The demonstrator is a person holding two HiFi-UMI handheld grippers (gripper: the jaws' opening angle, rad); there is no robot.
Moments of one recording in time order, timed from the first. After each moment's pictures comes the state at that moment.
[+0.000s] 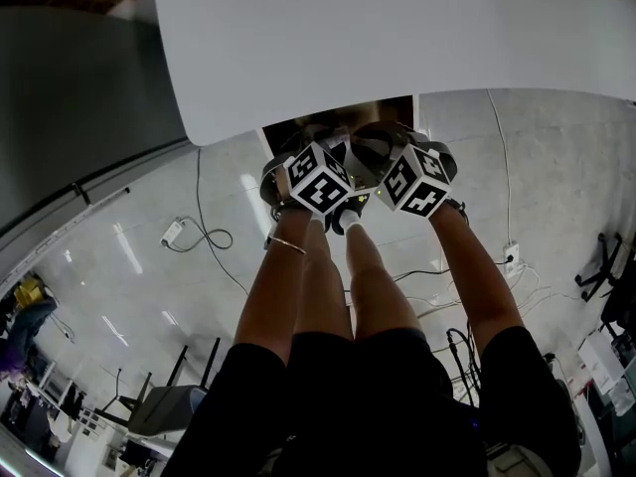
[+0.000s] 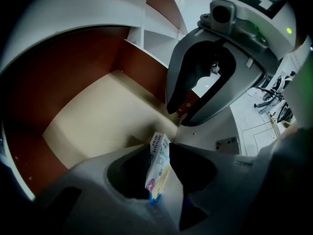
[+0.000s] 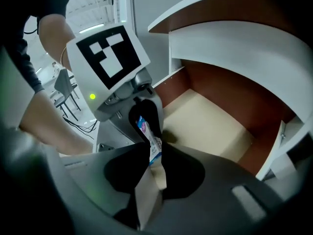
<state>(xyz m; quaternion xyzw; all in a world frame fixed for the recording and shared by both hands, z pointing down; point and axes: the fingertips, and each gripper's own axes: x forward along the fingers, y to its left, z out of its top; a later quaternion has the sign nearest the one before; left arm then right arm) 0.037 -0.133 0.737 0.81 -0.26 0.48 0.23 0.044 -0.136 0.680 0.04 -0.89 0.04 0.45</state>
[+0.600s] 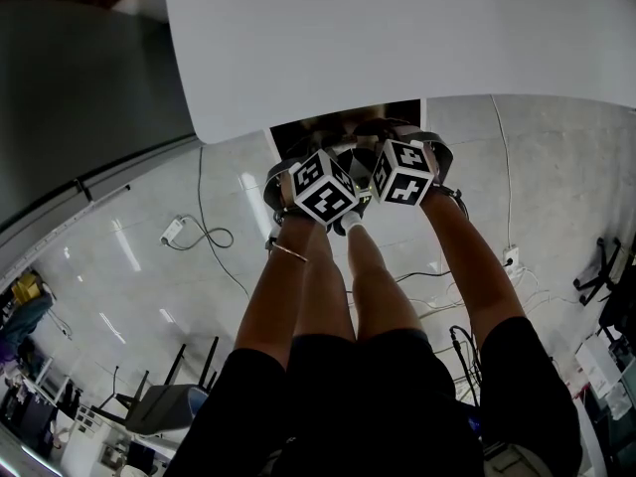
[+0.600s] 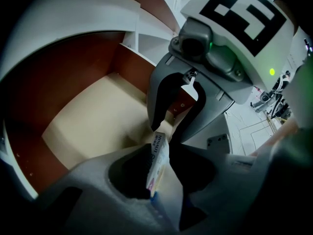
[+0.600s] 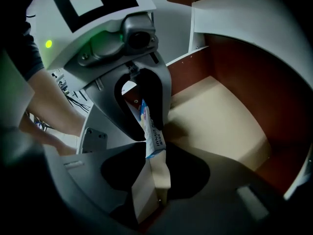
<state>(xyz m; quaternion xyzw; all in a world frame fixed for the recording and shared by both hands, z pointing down) 0.037 -0.121 0.732 0.82 -0.24 0.47 0.22 0.033 -0.127 0.725 -0.04 -0.85 -0.01 0.52</state>
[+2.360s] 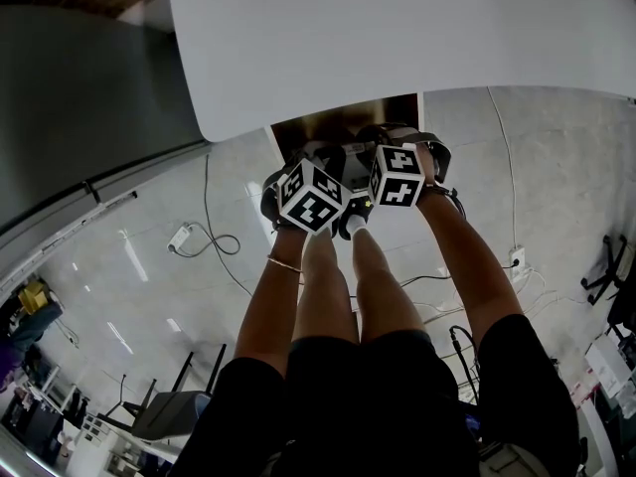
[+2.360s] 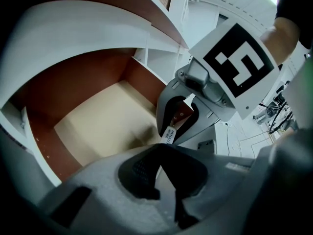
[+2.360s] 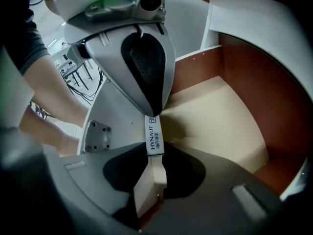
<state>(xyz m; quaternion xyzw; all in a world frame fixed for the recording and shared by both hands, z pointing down) 0.026 -0.116 0.702 0.83 -0.28 0.42 0.24 0.037 -0.117 0.730 -0.05 -0.83 -0.05 0.55</state>
